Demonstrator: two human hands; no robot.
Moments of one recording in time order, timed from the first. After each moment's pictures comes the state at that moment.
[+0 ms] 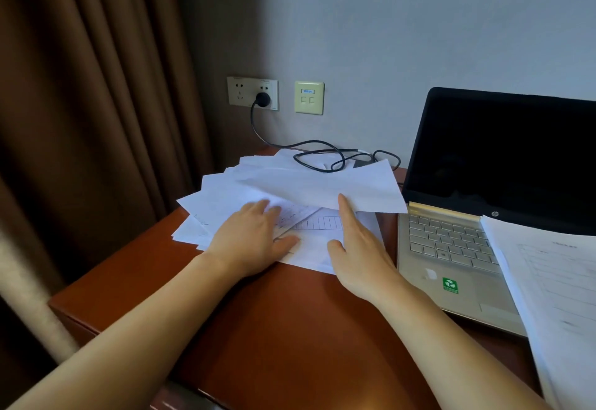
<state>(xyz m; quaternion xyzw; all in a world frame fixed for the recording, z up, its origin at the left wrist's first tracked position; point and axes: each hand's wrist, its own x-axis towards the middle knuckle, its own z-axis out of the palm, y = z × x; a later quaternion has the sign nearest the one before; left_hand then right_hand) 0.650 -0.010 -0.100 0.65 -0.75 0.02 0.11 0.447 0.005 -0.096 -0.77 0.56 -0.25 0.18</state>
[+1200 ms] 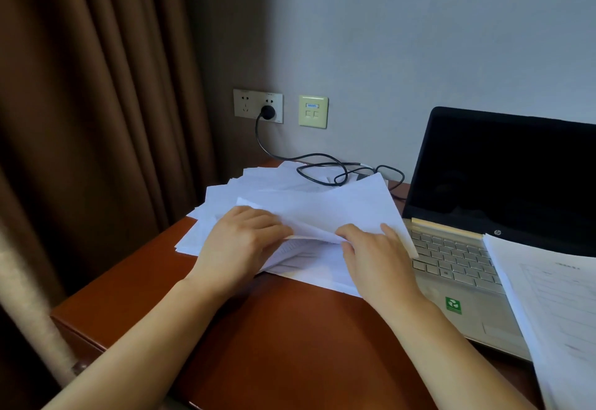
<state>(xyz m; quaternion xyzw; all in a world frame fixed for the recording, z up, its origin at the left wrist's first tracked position) 0.673 0.000 -0.100 0.41 -0.81 0.23 0.34 0.436 -0.012 -0.099 -0.79 0.56 -0.23 -0.11</state>
